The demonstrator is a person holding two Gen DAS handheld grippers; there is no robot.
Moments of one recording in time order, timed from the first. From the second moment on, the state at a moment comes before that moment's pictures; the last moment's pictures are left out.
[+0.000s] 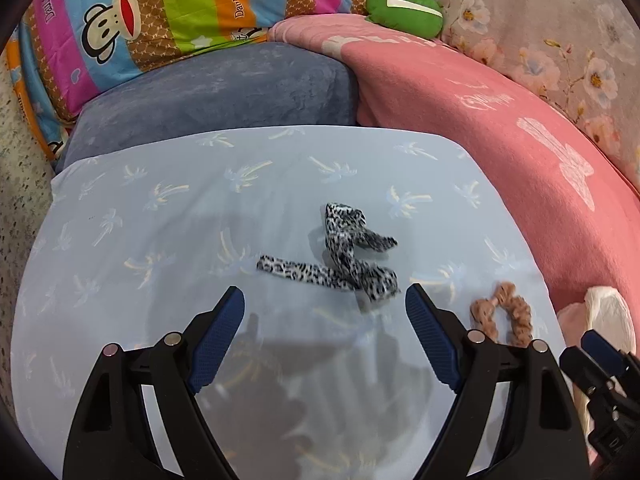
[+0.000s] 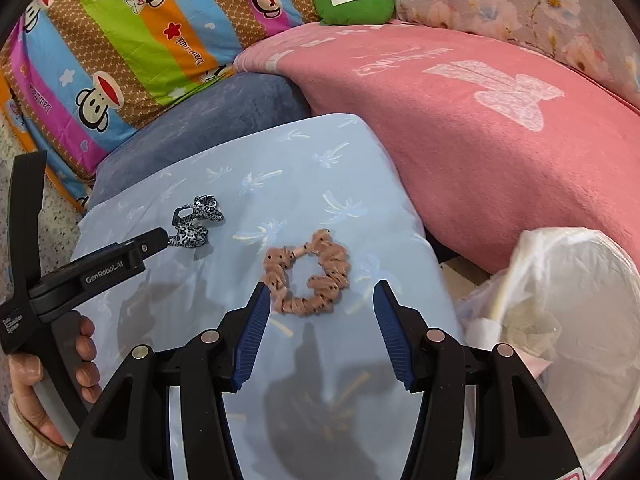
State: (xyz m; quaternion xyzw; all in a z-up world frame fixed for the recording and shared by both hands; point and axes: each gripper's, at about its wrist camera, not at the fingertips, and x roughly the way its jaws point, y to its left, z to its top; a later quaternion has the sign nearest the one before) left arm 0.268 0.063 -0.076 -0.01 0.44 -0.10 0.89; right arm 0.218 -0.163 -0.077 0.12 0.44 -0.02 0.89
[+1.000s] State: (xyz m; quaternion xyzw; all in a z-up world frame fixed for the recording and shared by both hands) left arm 0.287 0.049 -0.089 -0.05 0.47 -0.15 0.87; right arm 0.241 -0.164 -0.106 0.11 0.45 -0.03 0.88
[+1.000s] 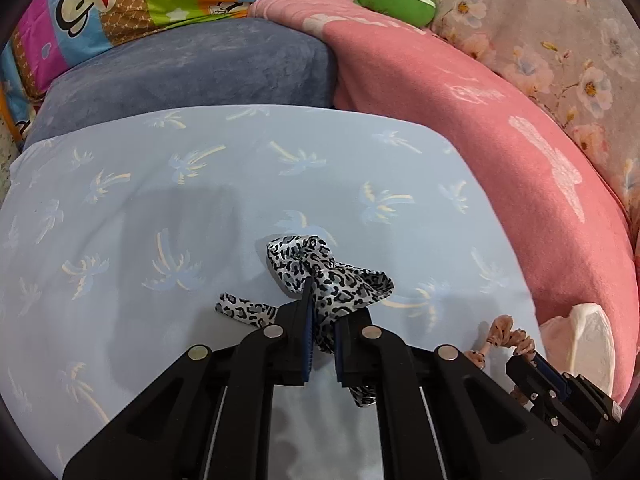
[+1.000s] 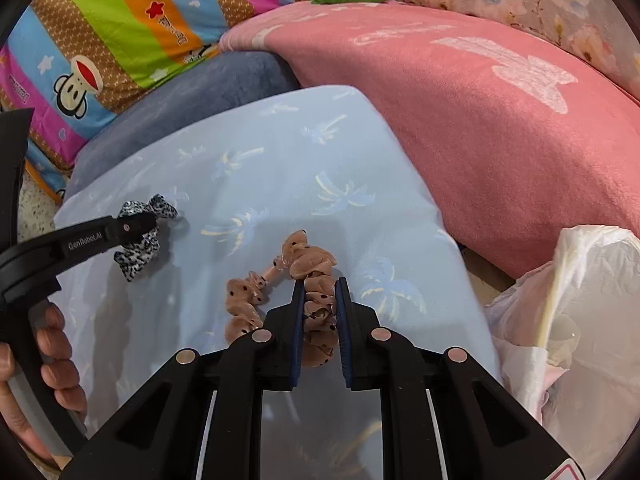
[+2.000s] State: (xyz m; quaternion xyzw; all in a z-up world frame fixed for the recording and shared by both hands) left arm 0.163 -0.087 0.010 0.01 0.39 -0.28 0.88; right arm 0.101 -0.293 0.007 0.17 0.33 -0.11 0.92
